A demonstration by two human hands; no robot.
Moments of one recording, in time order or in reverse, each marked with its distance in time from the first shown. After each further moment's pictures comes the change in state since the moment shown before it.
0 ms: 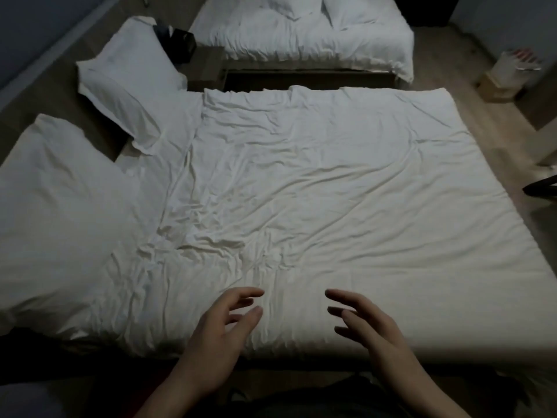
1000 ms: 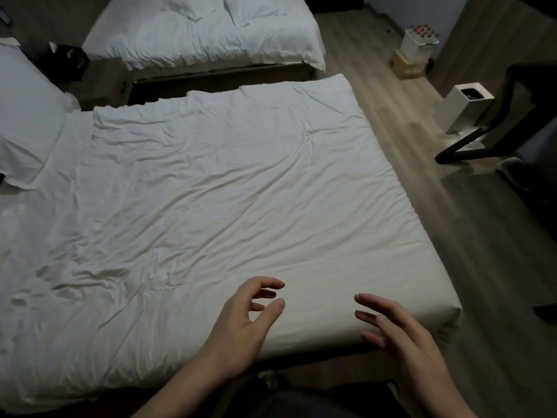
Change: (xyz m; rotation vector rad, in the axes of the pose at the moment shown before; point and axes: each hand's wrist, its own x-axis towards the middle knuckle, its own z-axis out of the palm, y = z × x) left_hand 0.045 0.151 0.393 0.127 -0.219 0.151; right_hand -0.066 0.048 -0.406 0.189 0.329 -0.012
